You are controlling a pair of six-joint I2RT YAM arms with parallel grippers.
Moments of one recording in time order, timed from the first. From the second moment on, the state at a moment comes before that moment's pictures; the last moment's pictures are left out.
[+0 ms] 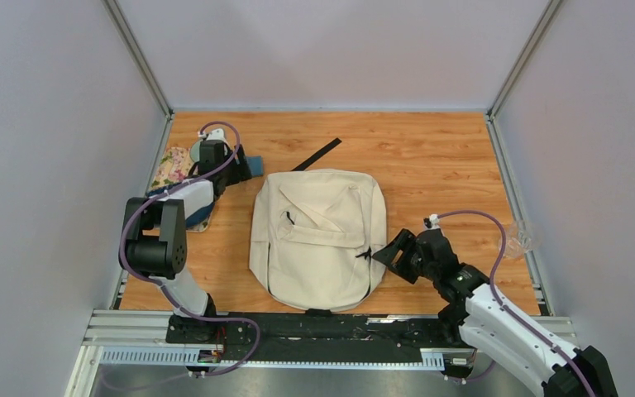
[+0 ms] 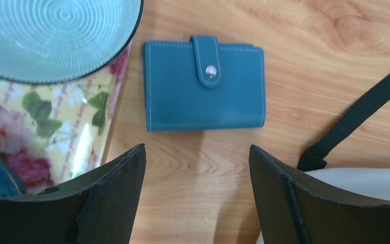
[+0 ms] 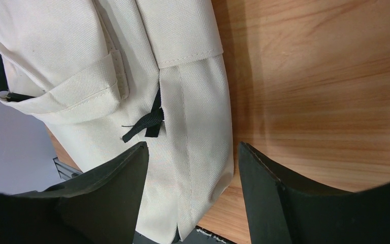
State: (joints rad) left arm -0.06 1.68 0.94 0.07 -0.02 -0.32; right arm 0.55 0.66 0.25 -0.30 -0.08 1.07
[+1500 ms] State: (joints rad) left arm -0.01 1.88 1.01 0.23 0.07 -0.32; right arm 0.55 0.83 0.30 -0.24 -0.09 1.05
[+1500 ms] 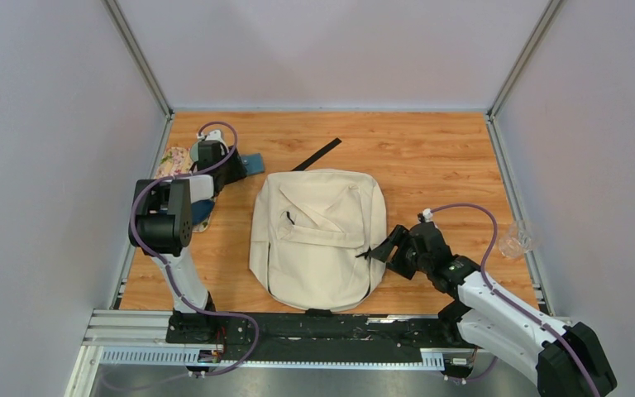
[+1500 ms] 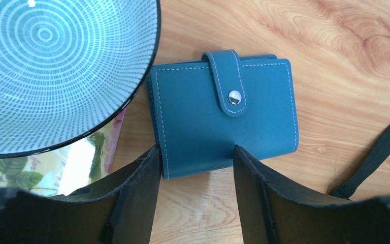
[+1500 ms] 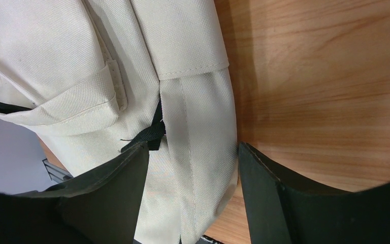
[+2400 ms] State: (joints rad) left arm 0.02 1.76 0.86 0.26 0.14 -0.38; right arm 0.55 0.83 0.32 -0.23 -0.11 1.04
